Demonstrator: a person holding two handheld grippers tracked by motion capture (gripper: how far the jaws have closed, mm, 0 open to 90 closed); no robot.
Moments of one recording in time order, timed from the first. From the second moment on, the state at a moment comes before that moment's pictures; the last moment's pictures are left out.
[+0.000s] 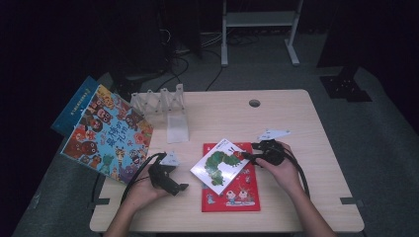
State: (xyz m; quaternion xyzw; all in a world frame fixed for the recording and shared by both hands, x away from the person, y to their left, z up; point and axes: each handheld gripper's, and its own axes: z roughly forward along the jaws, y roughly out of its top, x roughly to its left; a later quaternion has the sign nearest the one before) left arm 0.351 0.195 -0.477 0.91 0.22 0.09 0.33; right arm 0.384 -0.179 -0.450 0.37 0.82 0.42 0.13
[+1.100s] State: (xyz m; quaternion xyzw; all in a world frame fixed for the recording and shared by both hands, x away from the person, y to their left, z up) left arm 0.349 0.204 -0.483 0.90 0.21 0.10 0.37; right arm 0.312 -0.156 -0.456 0.32 0.84 0.43 0.10
